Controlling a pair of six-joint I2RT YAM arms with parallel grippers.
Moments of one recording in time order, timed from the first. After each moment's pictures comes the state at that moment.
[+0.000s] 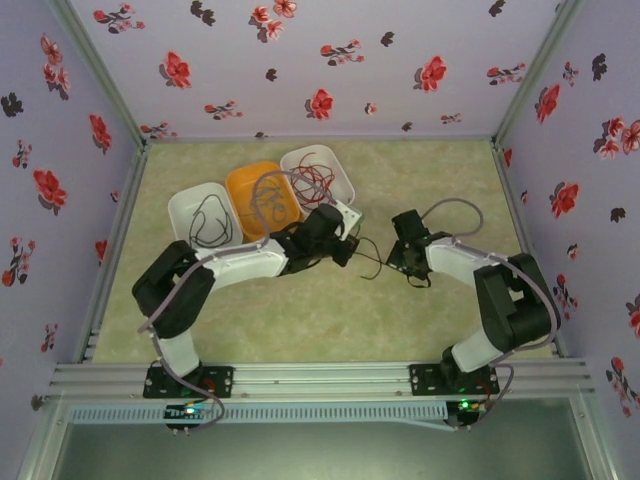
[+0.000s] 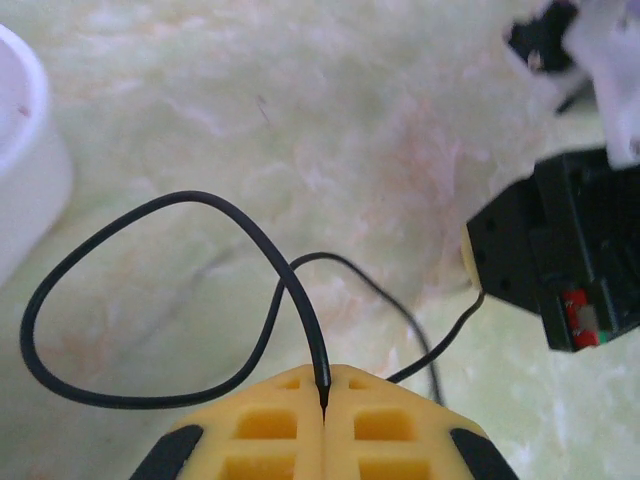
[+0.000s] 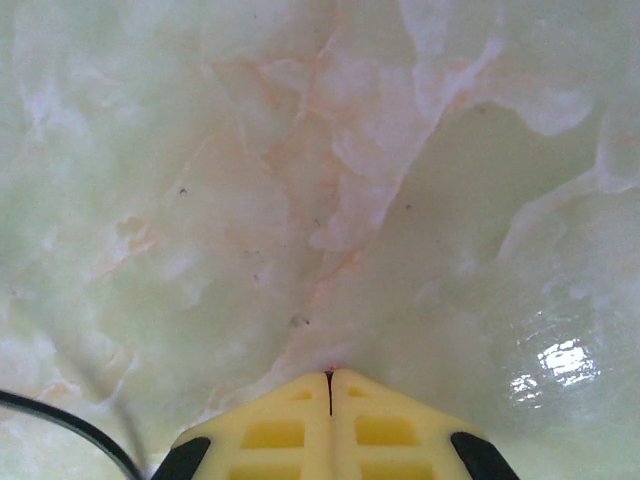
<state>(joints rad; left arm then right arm) -0.91 1.77 1.12 0.02 0.03 -0.23 0.38 1.54 0.74 -0.42 0.08 0.81</state>
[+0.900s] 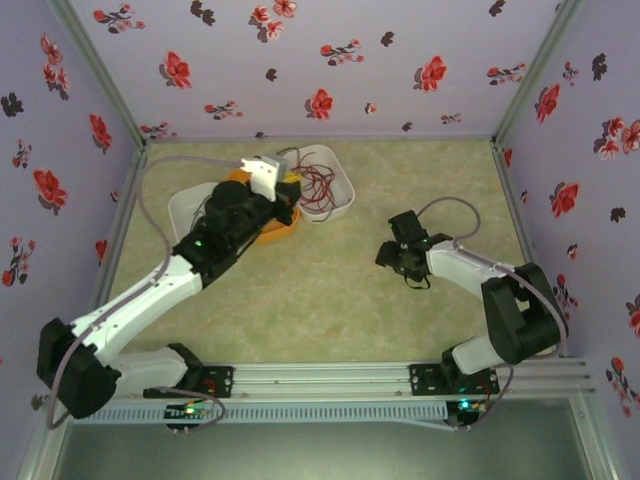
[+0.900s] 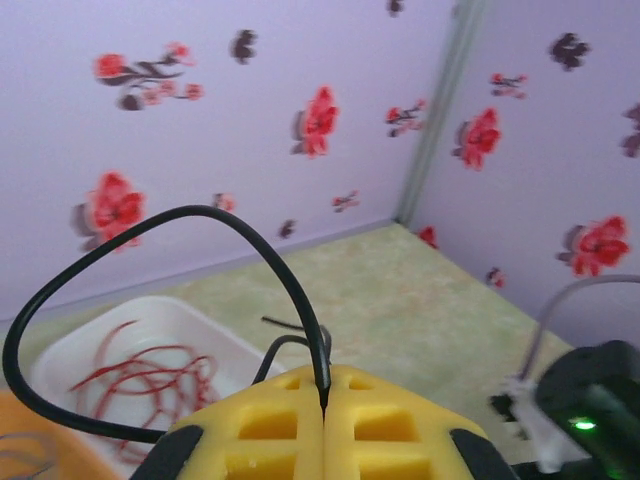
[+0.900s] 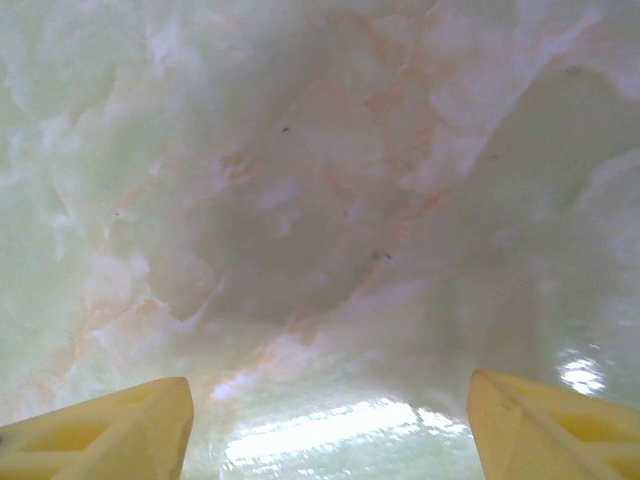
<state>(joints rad) -0.70 1.16 0.99 0.07 -0.04 -0.18 0.42 1.45 0.75 -0.48 0.07 0.76</state>
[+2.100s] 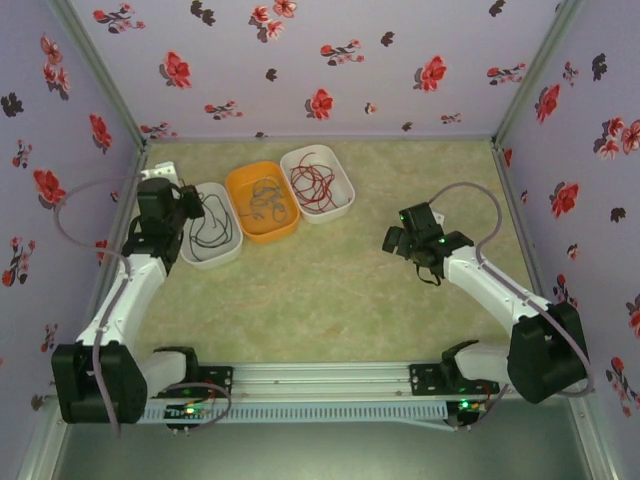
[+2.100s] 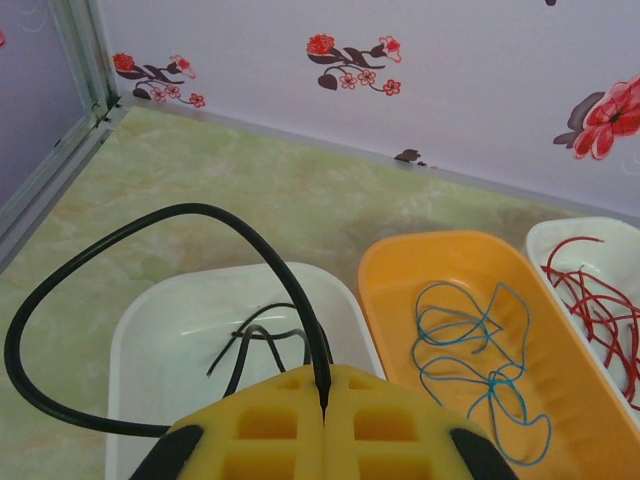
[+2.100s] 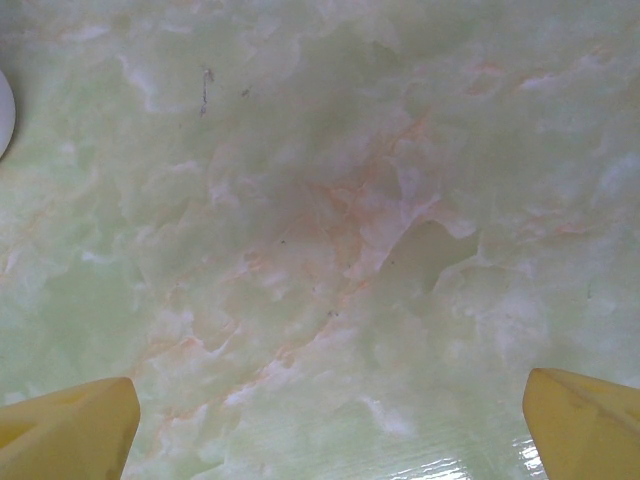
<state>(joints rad) -0.06 1.15 0.83 -0.10 -0.06 -0.24 0.42 1.26 0.81 -0.59 0.22 0.69</state>
